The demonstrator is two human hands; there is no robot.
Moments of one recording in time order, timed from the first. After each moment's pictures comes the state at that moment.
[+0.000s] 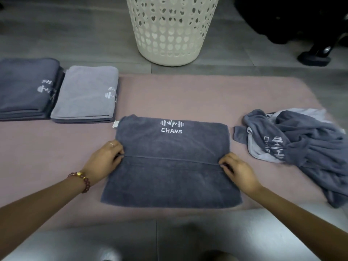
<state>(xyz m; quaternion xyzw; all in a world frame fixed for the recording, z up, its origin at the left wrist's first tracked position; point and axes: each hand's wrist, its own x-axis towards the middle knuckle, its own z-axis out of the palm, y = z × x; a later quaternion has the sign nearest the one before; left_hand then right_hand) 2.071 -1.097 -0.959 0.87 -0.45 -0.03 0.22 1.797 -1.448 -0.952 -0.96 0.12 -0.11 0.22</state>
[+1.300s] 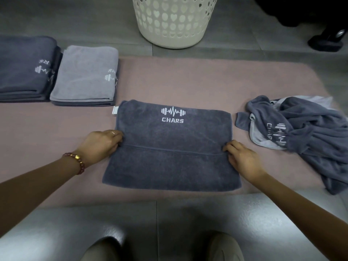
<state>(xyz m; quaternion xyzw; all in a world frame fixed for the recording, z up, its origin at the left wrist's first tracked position) 2.071 -1.081 -0.936 0.83 -0.56 0.00 0.03 1.789 -1.450 -0.947 -0.99 0.09 -0.08 0.06</state>
